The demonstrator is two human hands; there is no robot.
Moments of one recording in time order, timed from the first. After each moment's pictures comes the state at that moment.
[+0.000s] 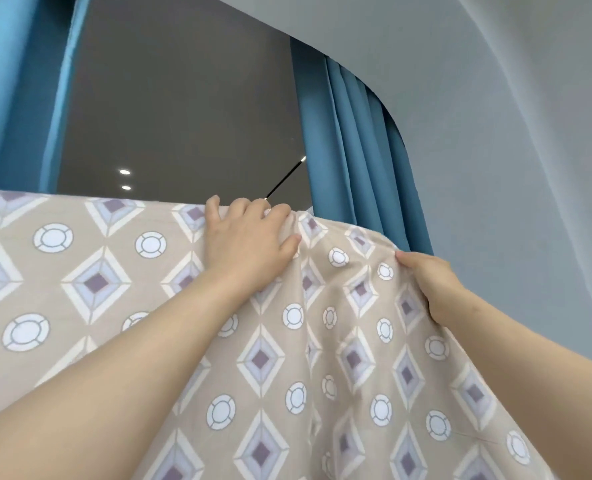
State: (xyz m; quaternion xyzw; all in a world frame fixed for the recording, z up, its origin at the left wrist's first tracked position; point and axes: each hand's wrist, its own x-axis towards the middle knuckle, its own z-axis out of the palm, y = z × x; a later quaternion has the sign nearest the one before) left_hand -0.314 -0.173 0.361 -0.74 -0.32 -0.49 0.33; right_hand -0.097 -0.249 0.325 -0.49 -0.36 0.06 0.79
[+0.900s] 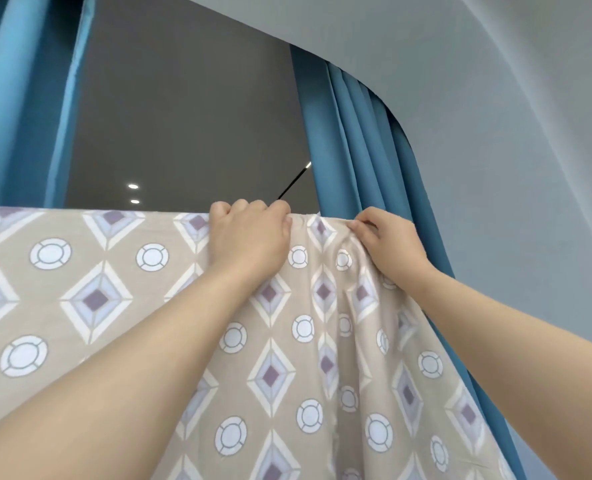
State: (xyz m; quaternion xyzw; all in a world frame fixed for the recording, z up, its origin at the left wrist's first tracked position) left_hand -0.314 -0.163 0.381 -0.72 -0.33 -0.52 0.32; right_hand -0.141 -0.223 0.363 -0.54 -0.51 -0.36 0.57
